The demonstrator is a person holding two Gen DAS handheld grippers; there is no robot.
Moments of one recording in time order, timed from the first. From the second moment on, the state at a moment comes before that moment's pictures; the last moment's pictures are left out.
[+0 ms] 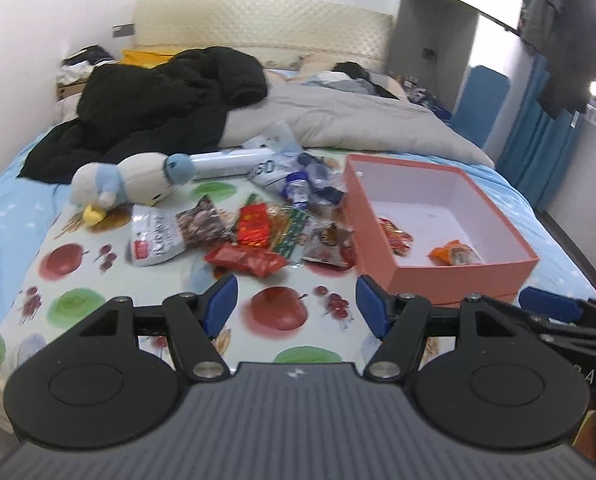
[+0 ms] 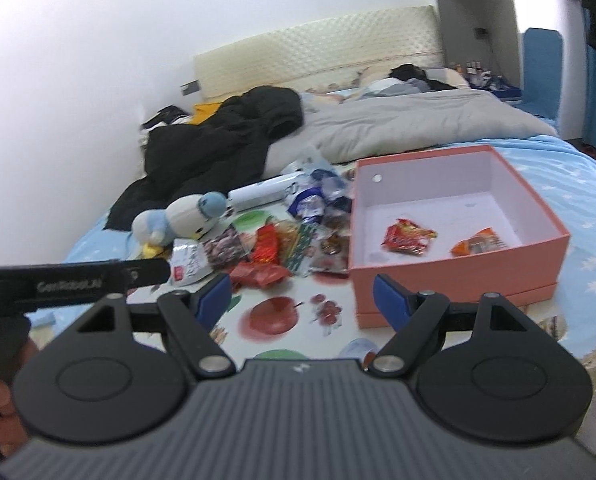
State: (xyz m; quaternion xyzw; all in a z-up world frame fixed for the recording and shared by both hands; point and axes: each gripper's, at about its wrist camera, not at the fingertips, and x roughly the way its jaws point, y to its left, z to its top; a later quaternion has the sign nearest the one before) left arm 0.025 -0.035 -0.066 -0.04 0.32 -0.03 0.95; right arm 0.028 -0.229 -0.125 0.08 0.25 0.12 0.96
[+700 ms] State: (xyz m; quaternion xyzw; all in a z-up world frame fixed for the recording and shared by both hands) left arm 0.060 0.038 -0.139 -0.13 0.36 0.01 0.92; right arm 0.055 -0.172 -0.174 0.02 0.30 0.16 0.94
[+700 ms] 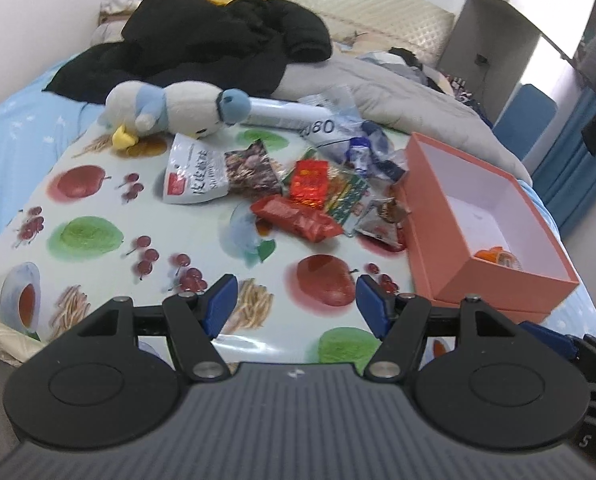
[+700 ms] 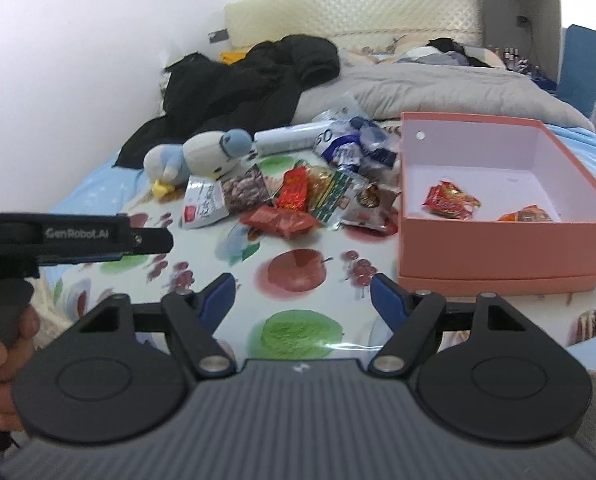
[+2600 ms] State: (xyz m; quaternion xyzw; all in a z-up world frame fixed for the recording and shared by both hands) left arm 0.294 0.225 -0.291 -0.18 0.38 -0.02 0.91; right arm 0.304 -0.075 -0.309 -0.08 0.36 0.21 0.90
